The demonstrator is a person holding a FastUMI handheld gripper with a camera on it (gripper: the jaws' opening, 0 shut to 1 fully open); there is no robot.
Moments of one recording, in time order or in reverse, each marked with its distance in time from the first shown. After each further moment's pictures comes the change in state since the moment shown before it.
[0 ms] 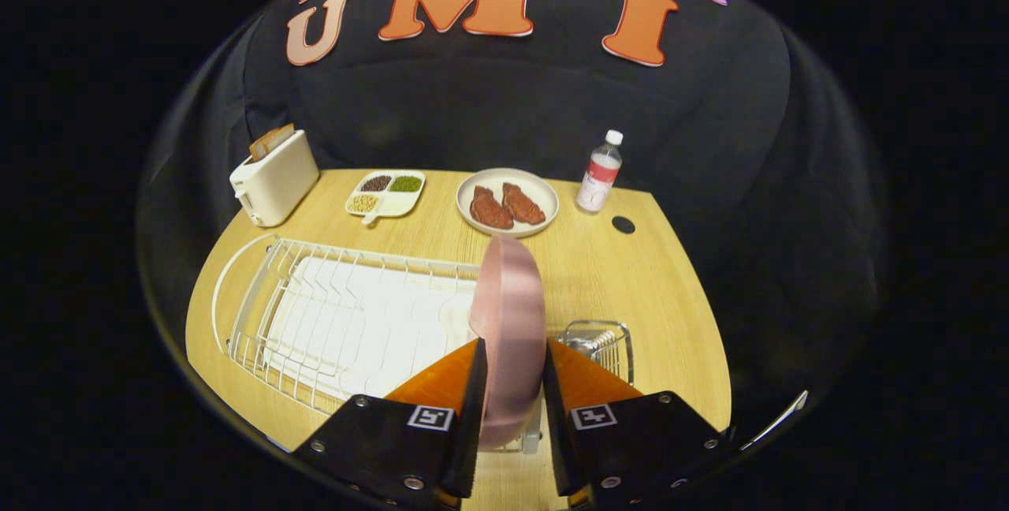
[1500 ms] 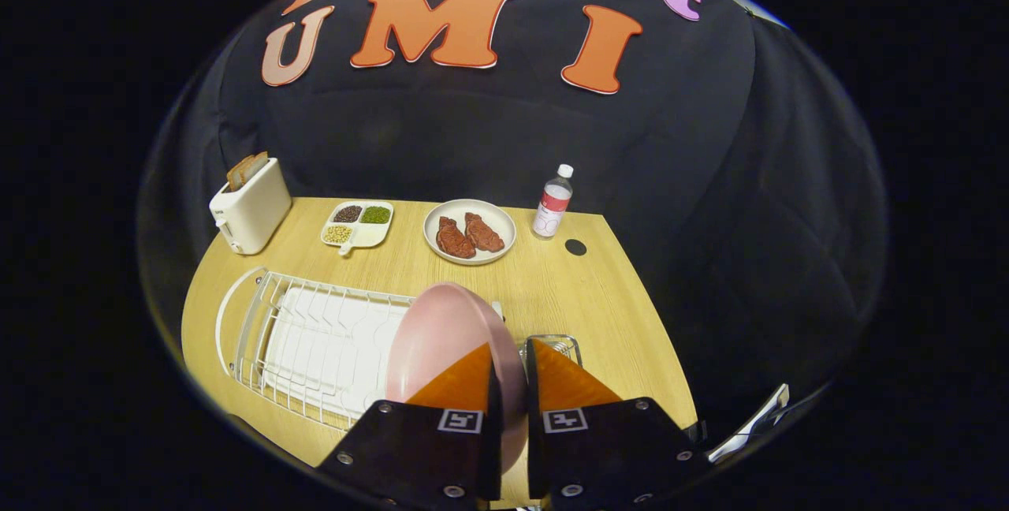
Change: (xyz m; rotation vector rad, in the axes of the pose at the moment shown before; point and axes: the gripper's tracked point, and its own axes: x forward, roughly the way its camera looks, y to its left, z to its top) arm -0.061 -0.024 0.046 0.042 -0.114 -0.147
